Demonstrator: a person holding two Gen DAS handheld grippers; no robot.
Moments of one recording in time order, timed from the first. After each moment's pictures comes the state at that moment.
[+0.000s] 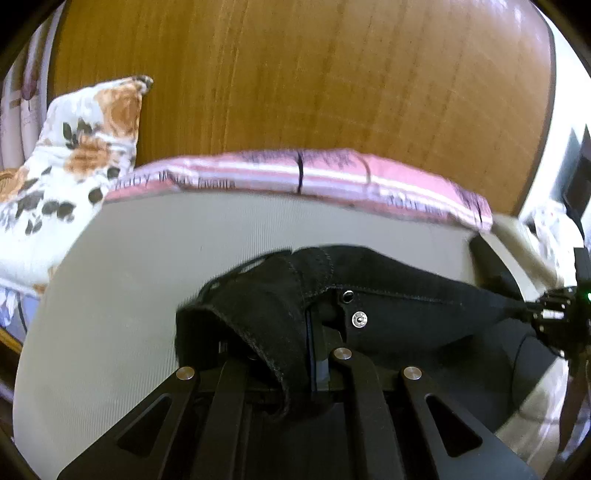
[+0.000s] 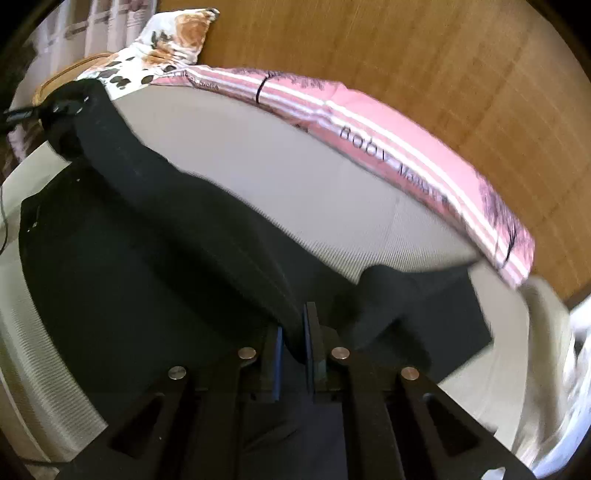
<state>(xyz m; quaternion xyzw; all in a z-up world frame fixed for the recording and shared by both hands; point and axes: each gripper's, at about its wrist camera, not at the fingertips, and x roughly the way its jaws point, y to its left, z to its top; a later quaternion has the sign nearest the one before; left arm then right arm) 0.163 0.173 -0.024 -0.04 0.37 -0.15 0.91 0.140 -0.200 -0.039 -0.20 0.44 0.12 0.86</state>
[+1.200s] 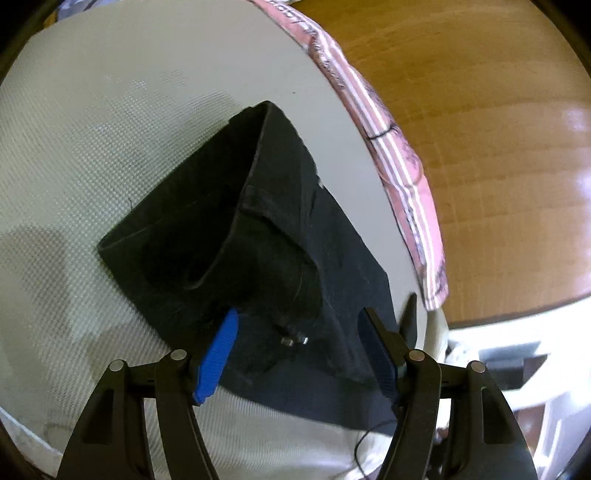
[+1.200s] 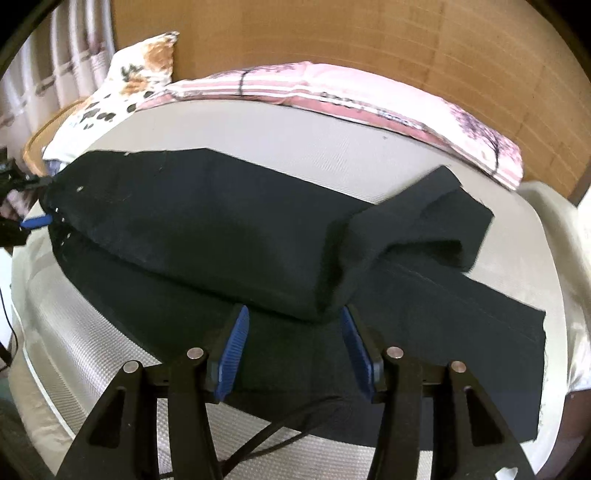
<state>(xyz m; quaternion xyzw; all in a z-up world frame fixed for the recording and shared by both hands) 0.074 0.234 -0.093 -0.46 0.48 -0.07 0.74 0.059 -0.216 -0.052 -0.07 0.47 0.09 0.88</state>
